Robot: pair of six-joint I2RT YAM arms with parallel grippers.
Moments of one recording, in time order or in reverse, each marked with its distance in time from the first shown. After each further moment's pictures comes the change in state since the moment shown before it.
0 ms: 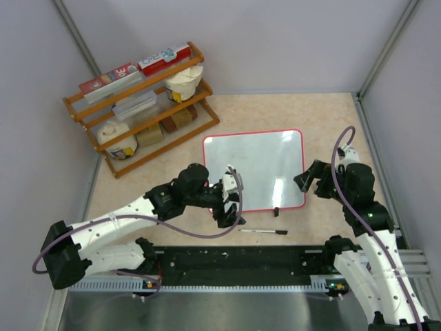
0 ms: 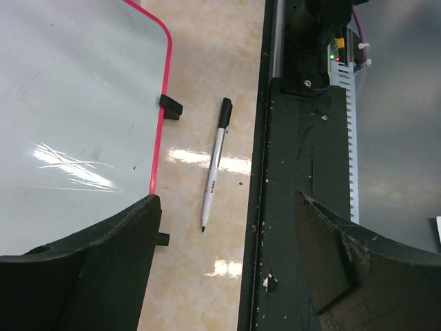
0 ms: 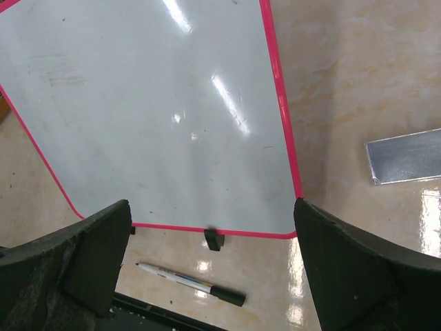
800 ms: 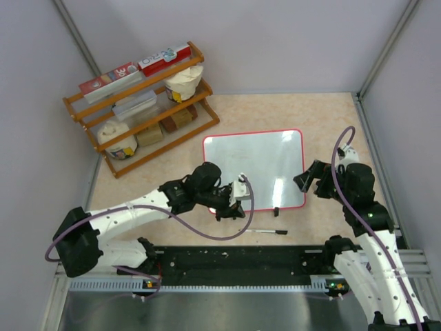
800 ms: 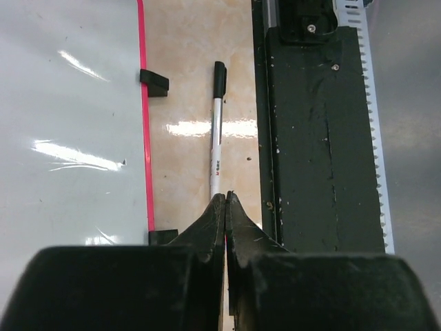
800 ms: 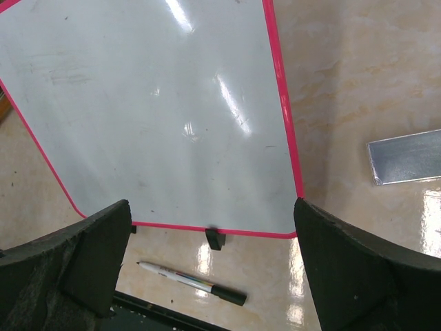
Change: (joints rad) left arm 0.000 0.143 0.023 -0.042 0.095 0.204; right arm 0.000 0.000 0.000 -0.001 -0.010 0.000
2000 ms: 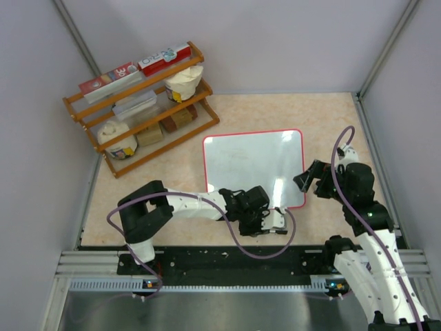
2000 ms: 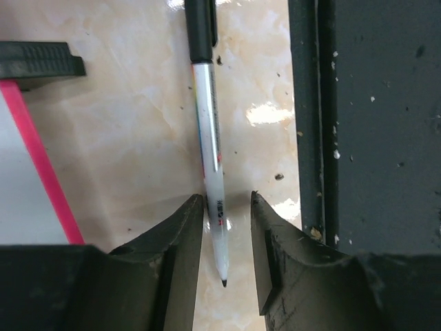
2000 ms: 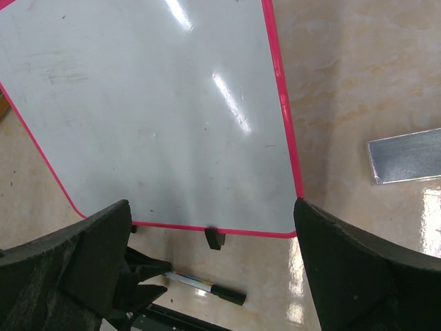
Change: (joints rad) left arm -0.246 0.546 0.243 -0.122 -0.309 0.157; right arm 0.000 0.006 0.000 0.000 0.000 0.000
